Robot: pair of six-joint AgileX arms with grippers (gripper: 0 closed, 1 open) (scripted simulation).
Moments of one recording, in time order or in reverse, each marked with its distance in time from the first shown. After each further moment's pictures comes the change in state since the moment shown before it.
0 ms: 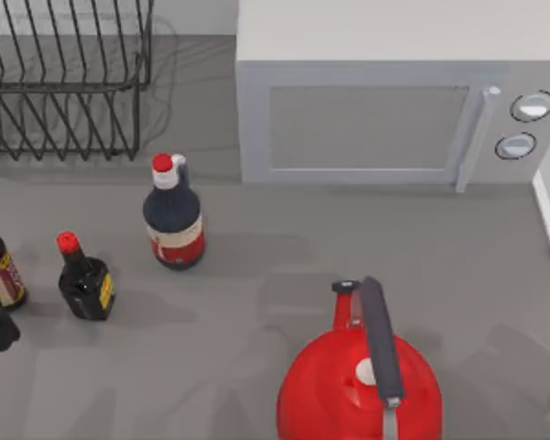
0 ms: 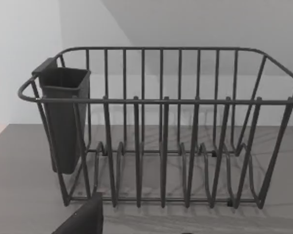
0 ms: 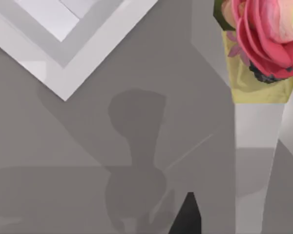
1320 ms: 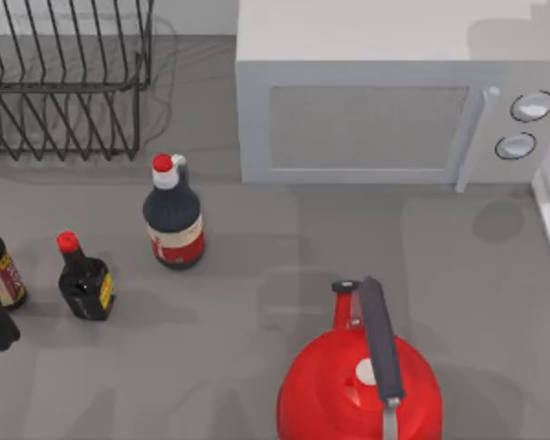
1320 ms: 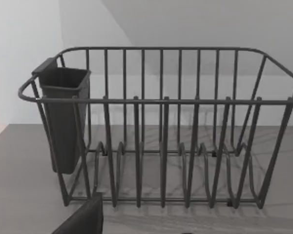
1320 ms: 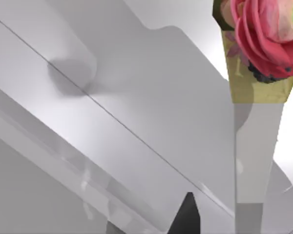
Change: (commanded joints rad) left arm 0.000 0.000 0.000 0.000 0.000 0.000; right arm -0.061 1.283 1.828 -0.566 -0.005 -0.038
